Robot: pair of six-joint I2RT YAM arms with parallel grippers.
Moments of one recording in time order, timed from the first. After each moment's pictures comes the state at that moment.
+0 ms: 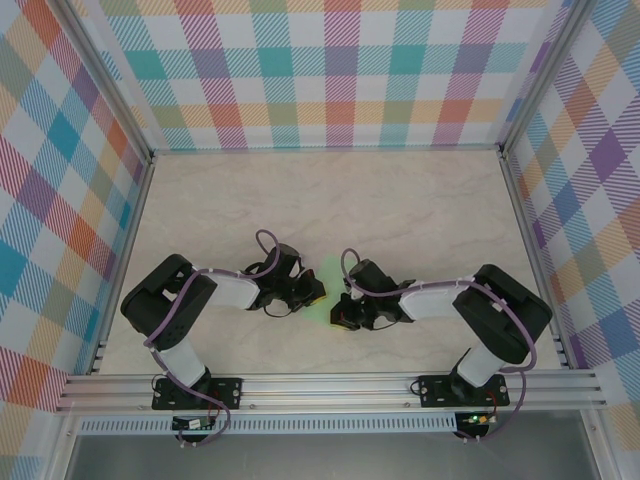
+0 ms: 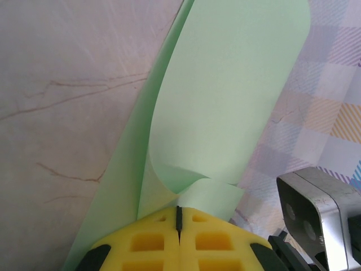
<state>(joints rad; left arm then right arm) -0.66 1.71 0.63 0.24 0.48 -1.13 0.84 1.60 0.56 0.08 -0.50 1.05</state>
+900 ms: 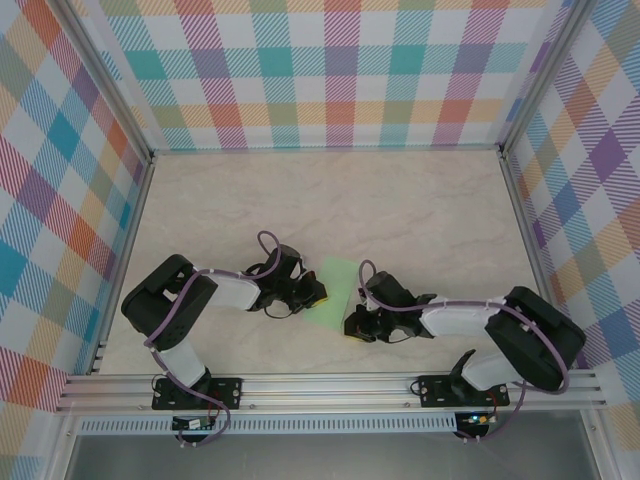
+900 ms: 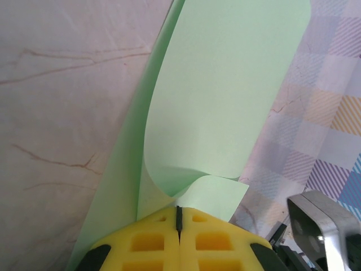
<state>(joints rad) -0.67 1.71 0.63 0.24 0.49 -1.13 0.84 1.37 0.42 -0.01 -0.48 1.06</state>
